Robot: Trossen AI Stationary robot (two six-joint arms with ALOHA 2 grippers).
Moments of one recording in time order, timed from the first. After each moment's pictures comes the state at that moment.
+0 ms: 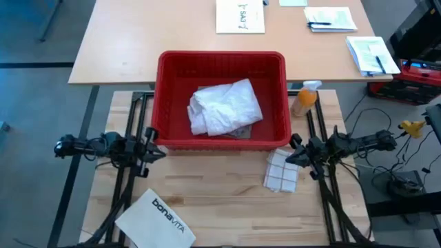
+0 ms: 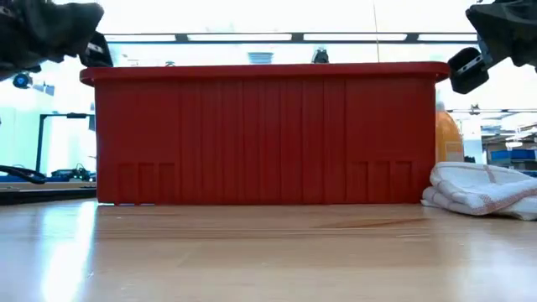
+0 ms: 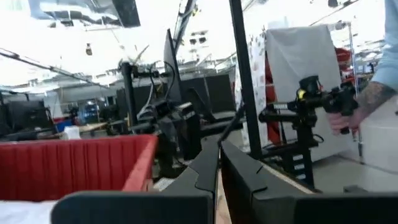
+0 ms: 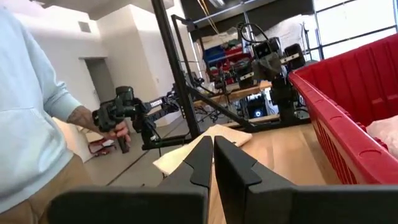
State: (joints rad) left arm -0.13 0.00 0.01 0.28 0.10 0.12; right arm 0.20 0.00 0.01 0.19 -0.10 0.29
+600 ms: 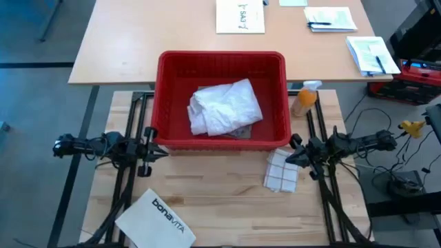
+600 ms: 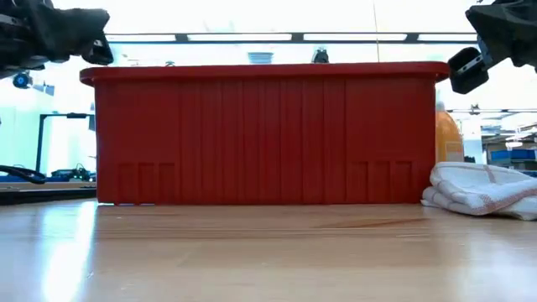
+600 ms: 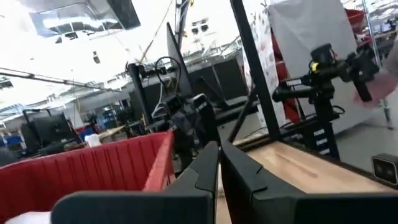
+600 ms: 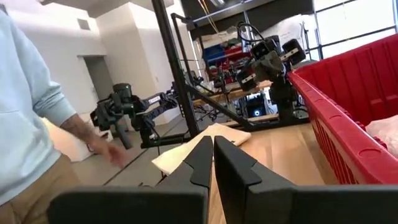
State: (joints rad) left arm -0.13 0.05 0.03 0.26 0.07 0.30; right arm 0.20 0.00 0.01 0.19 -0.10 0.28
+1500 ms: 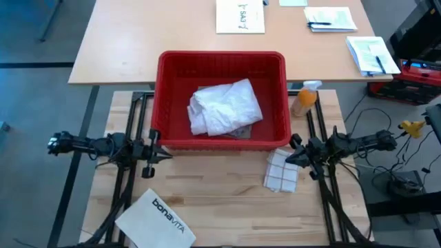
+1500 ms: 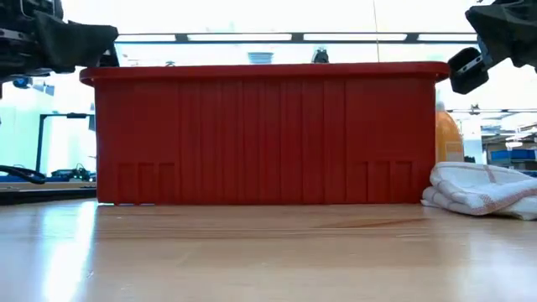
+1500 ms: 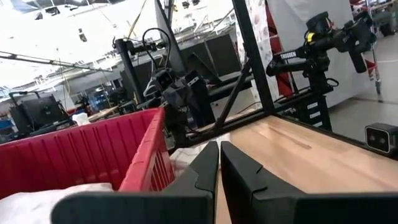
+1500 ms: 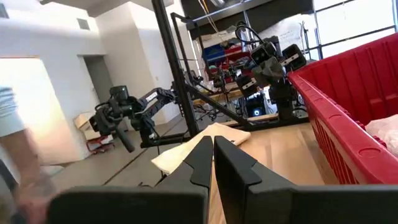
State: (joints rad) left arm -0.13 0.19 0.03 0.27 0.08 0.31; right arm 0.20 0.00 0.01 0.19 -0.10 0.28
